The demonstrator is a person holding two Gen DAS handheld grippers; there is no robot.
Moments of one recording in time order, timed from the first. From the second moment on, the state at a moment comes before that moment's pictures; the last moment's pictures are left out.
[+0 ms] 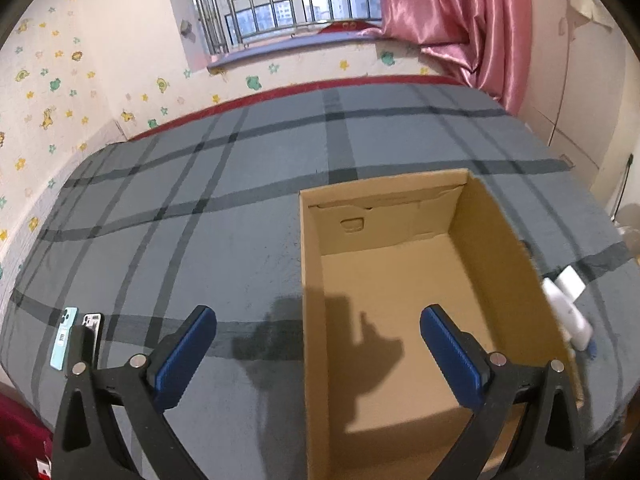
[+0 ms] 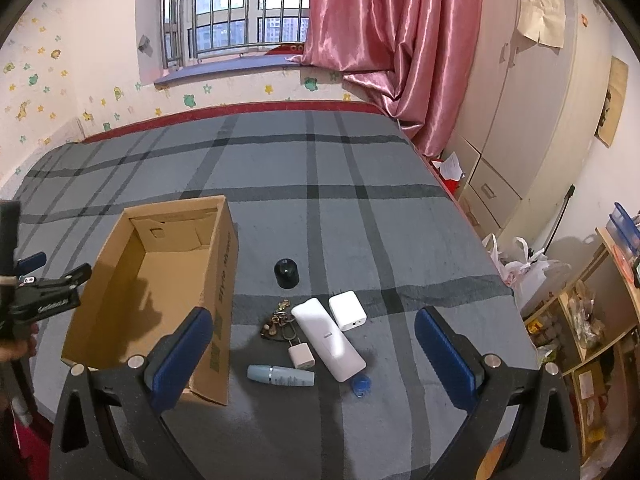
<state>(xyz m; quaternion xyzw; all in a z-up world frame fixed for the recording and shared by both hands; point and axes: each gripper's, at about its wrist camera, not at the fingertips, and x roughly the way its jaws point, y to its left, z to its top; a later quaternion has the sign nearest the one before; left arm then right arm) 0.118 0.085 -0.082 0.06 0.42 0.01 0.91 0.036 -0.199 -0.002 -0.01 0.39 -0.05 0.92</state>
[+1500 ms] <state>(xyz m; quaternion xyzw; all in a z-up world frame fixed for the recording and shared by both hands) 0.192 0.100 -0.167 0.07 0.51 -0.02 0.86 0.078 -0.214 -0.053 -0.05 0.44 -0.04 0.90</state>
